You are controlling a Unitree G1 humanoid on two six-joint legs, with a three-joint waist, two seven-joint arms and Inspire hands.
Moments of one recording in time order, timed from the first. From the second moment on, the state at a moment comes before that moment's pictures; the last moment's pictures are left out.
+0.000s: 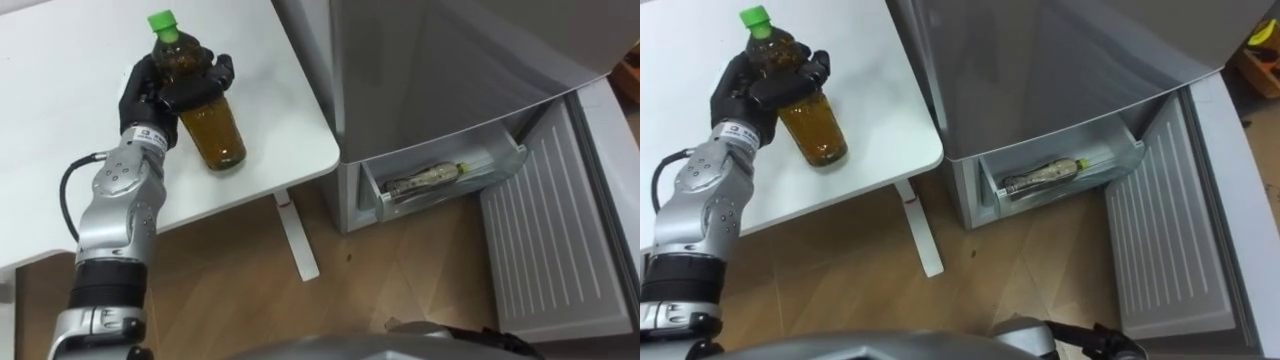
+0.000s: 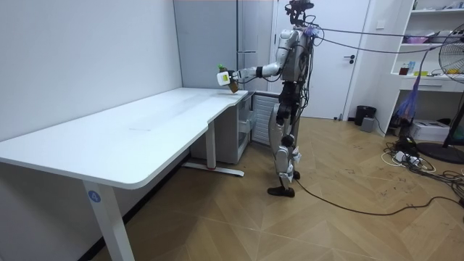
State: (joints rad) left arm -0.13 0.26 0.10 0.21 -0.31 0.18 0.01; right arm 0.09 -0.25 -0.22 1.24 0.24 0.10 0.19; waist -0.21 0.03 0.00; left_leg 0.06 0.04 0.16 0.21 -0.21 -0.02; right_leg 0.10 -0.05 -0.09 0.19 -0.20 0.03
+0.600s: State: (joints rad) left arm -0.12 0.23 0.05 0.01 -0.30 0.18 -0.05; right arm 0.05 -0.25 -0.10 1.24 0.19 0.11 0.19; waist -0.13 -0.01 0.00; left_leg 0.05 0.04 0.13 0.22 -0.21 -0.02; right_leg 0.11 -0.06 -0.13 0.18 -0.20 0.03
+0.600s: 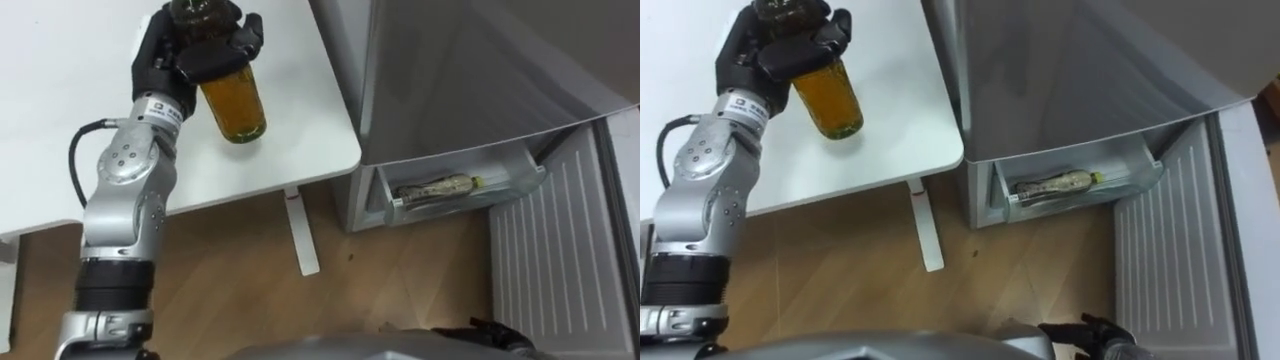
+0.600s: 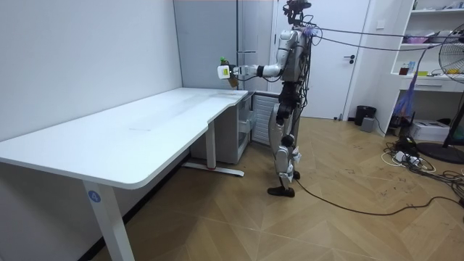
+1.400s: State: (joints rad) left arm -0.03 0.20 -0.04 -0.10 -0.35 0.18 -0.15; right arm -0.01 -0.21 0.07 1.11 0.13 0.10 0.23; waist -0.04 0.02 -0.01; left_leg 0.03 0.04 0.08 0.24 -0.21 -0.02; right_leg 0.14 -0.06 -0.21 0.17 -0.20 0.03
